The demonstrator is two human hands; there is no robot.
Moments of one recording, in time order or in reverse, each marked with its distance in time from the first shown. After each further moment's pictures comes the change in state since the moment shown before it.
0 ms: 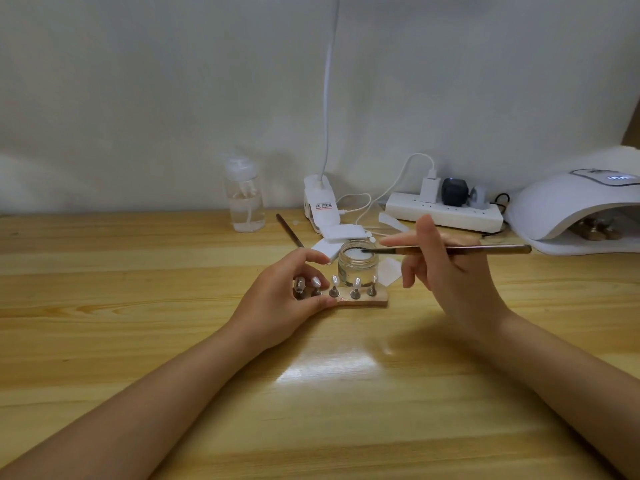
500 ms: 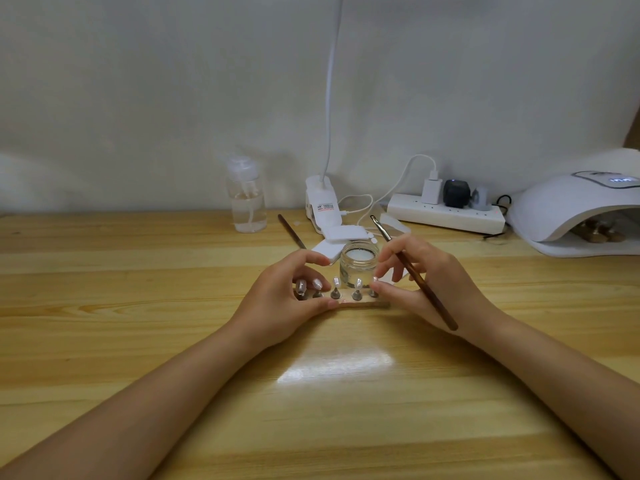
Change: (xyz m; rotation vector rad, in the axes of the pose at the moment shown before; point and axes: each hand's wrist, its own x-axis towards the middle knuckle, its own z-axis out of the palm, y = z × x) left_hand 0.000 -0.003 -0.001 -0.050 0.002 -0.032; right_hand 0.001 0.017 -0.004 -0.423 -0.299 -0.098
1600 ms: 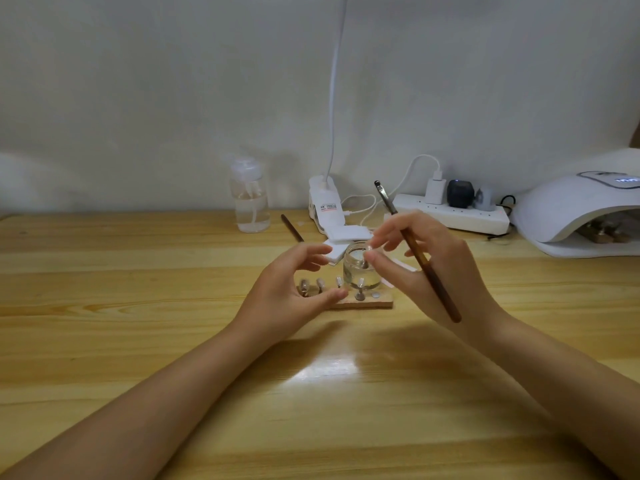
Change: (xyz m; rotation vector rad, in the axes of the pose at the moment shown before) left_hand -0.001 0.006 0.001 -0.021 0.084 0.030; right_hand 0.010 -0.036 0.001 0.065 0.214 0.006
